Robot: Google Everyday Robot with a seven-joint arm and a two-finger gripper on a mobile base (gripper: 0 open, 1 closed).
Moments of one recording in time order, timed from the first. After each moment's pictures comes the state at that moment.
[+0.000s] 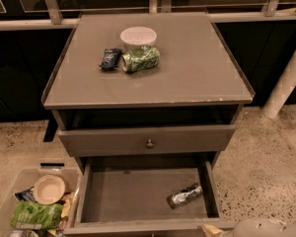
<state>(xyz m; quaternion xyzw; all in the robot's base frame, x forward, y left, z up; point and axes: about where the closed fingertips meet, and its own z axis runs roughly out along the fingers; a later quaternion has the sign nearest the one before) 0.264 -0.207 0.437 -0.68 0.72 0.08 0.10</state>
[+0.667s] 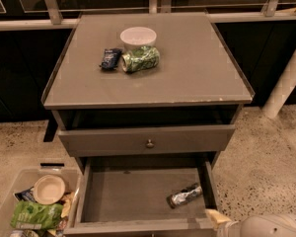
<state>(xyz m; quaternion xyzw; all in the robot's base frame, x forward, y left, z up) 0.285 -0.202 0.506 -0.69 0.71 0.03 0.14</state>
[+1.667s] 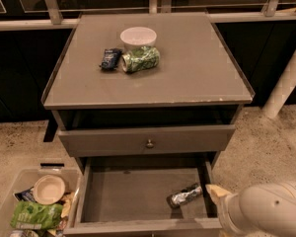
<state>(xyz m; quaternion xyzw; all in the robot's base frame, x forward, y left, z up) 0.336 -0.211 0.568 -0.70 0.70 -0.02 0.14</state>
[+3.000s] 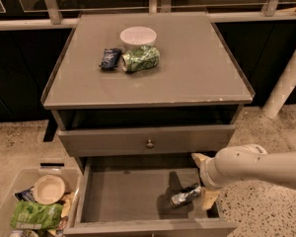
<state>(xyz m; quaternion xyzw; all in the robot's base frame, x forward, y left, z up) 0.483 -0.205 0.516 -0.72 0.67 -0.04 0.17</state>
